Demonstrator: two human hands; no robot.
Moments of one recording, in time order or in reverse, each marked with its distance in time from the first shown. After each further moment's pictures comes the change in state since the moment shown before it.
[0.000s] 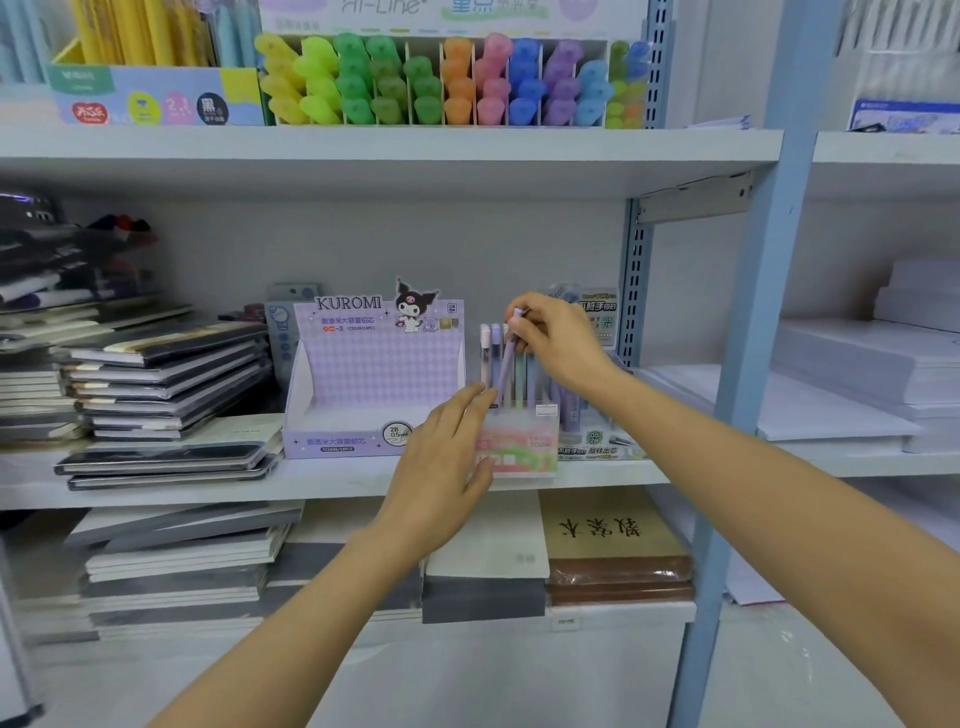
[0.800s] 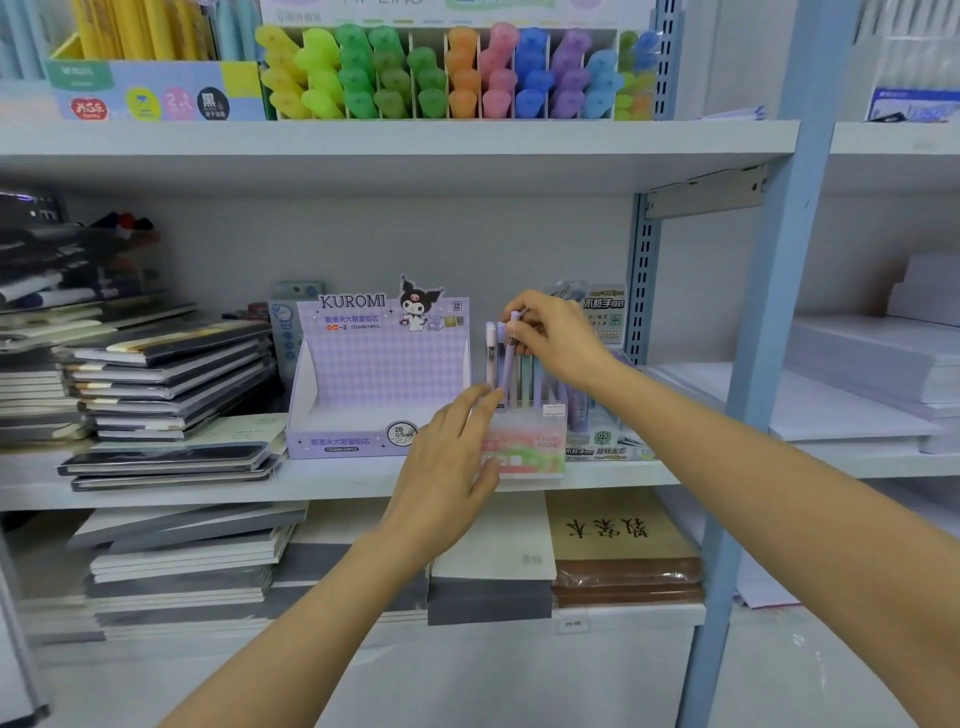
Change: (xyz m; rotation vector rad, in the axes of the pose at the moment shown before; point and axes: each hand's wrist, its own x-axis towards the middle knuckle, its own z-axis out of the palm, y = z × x) left_hand 0.000 -0.003 0.003 -0.002 0.014 0.007; right_hand 0.006 0.002 0.004 -0.066 -0.064 -0.011
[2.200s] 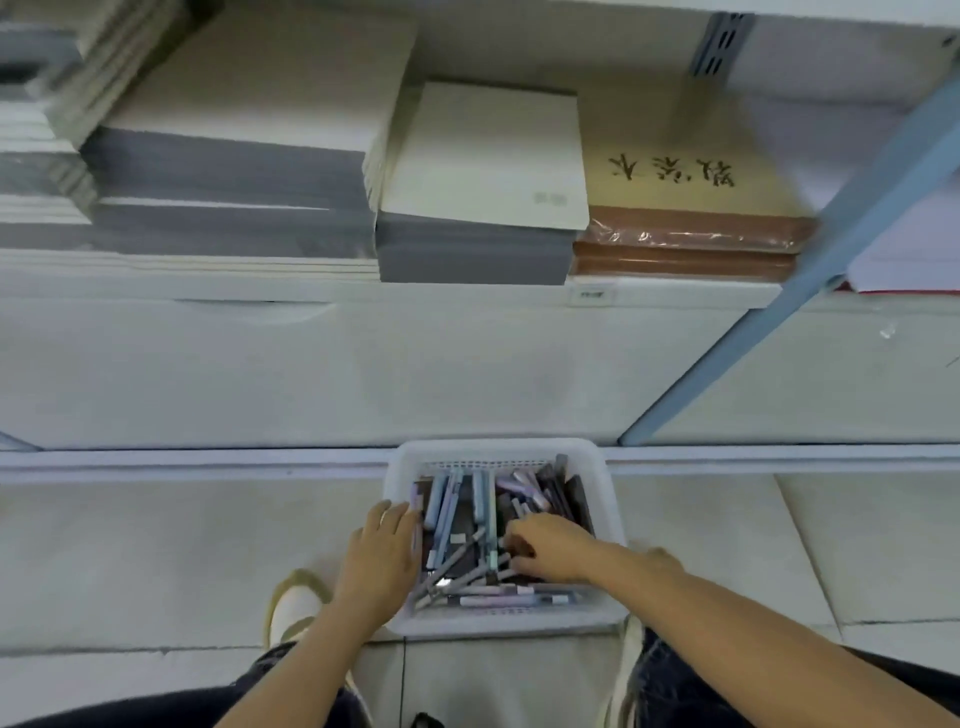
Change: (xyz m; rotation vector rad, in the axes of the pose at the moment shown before) left_hand -0.382 -0.020 0.234 0.058 -1.015 -0.627; right_hand -0.462 0.171 0.241 -0.022 -1.364 0.477
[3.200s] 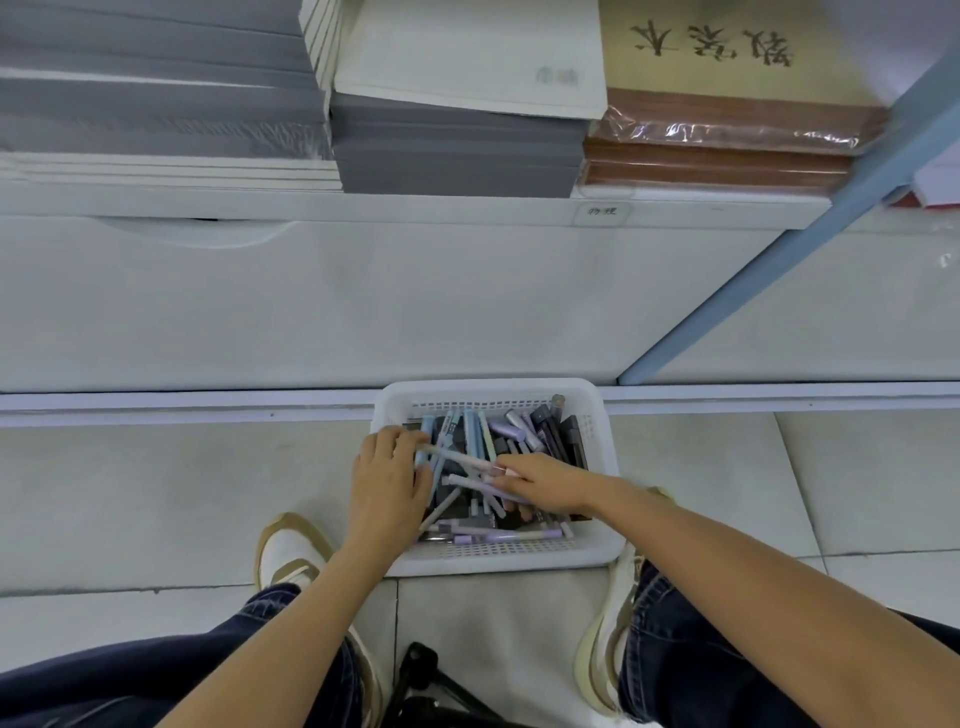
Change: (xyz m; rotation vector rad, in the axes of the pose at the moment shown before) left_hand 0.007 0.025 -0.001 -0.331 0.401 0.056; right_hand 0.012 0.015 0.001 0.372 -0.084 -0.029
